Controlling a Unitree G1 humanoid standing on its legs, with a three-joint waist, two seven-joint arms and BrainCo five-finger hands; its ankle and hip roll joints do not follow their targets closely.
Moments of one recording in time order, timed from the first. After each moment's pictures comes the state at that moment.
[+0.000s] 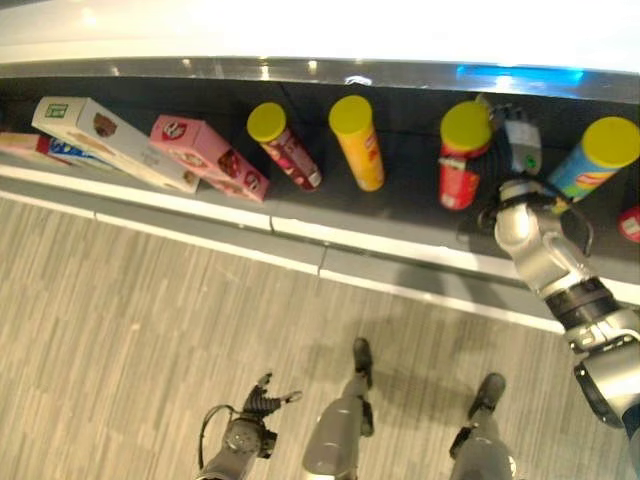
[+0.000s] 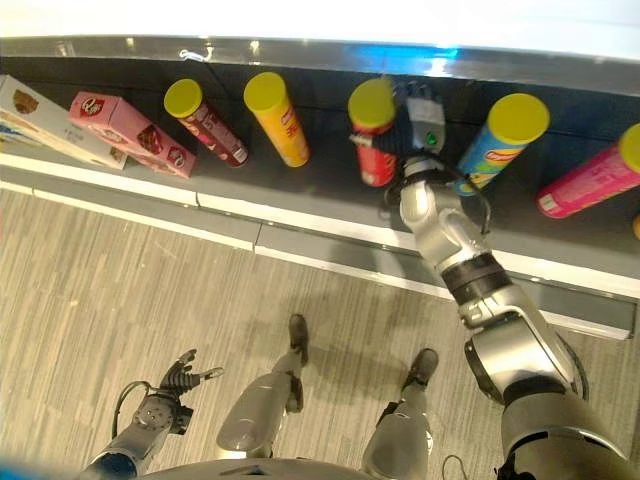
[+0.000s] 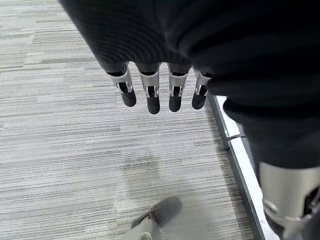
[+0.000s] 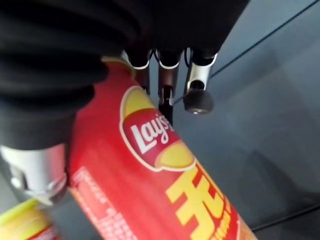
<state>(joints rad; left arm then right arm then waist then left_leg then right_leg) -0.04 0.31 -0.27 0.90 -0.06 -0.11 0.18 -0.89 -0.59 0.40 0.46 -0.48 0.06 -0.51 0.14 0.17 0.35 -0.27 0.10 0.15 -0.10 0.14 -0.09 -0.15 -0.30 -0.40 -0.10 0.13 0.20</state>
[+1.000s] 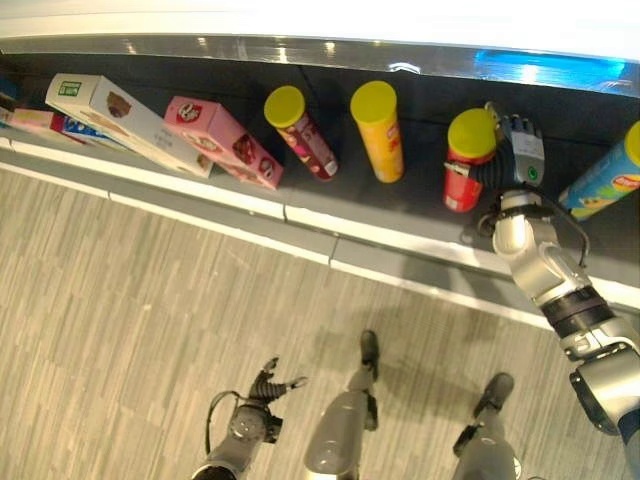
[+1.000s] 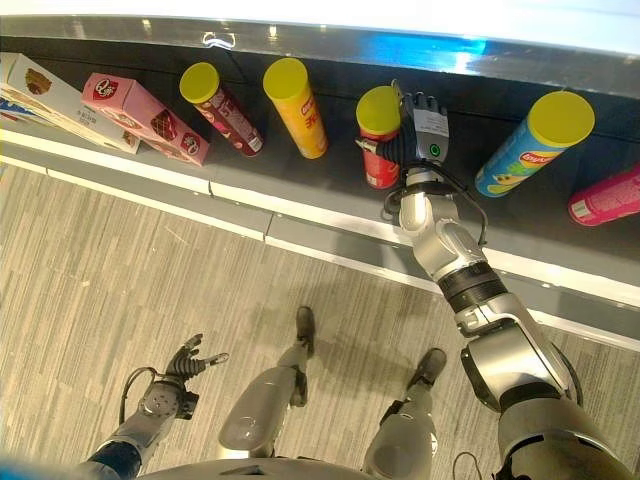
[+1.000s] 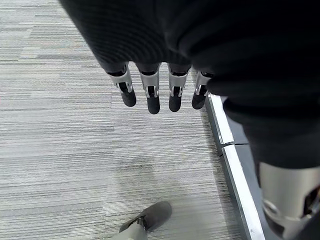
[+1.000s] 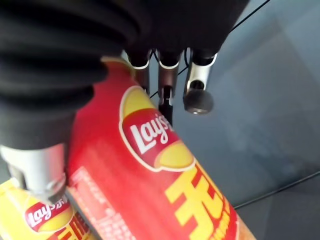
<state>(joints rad) -0.06 0.31 -0.28 0.87 -0.07 -0.12 0.19 -0.83 -0.57 0.41 0.44 -0.50 0.06 -0.55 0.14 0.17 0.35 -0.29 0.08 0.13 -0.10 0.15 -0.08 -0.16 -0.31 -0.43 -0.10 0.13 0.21</state>
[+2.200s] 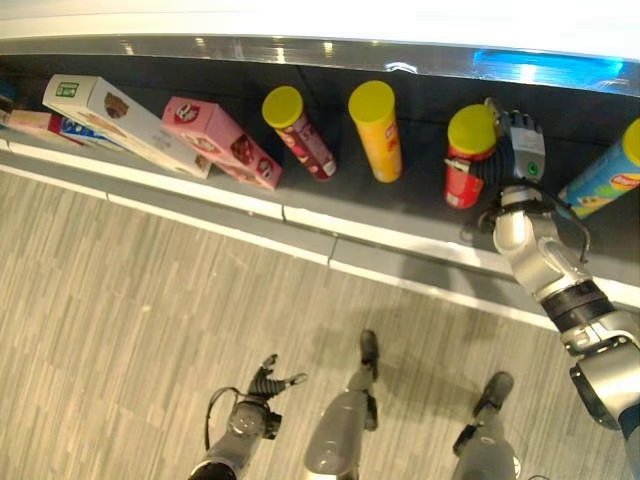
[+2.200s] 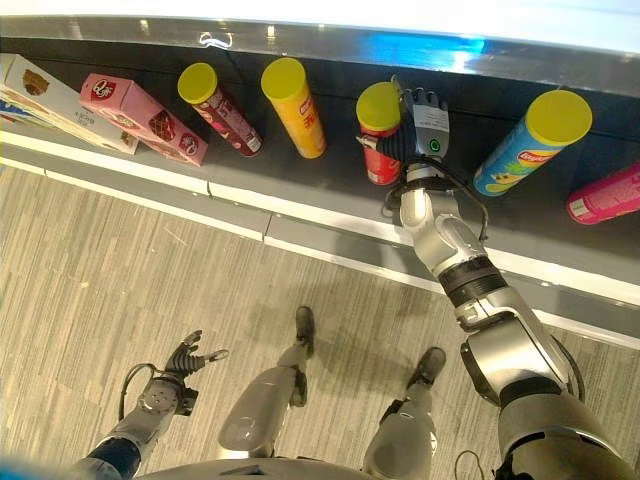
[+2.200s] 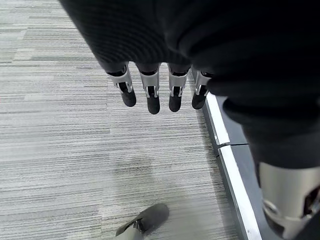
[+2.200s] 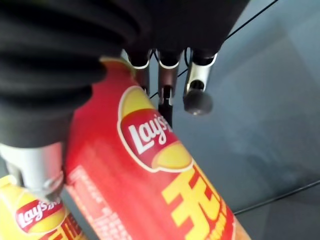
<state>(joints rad) -0.07 0.32 -0.28 0.87 -0.07 -0.12 0.19 -0.86 -0.57 0.44 0.49 -0.51 0.05 -0.56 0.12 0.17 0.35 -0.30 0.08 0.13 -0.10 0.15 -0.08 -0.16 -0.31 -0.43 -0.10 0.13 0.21</state>
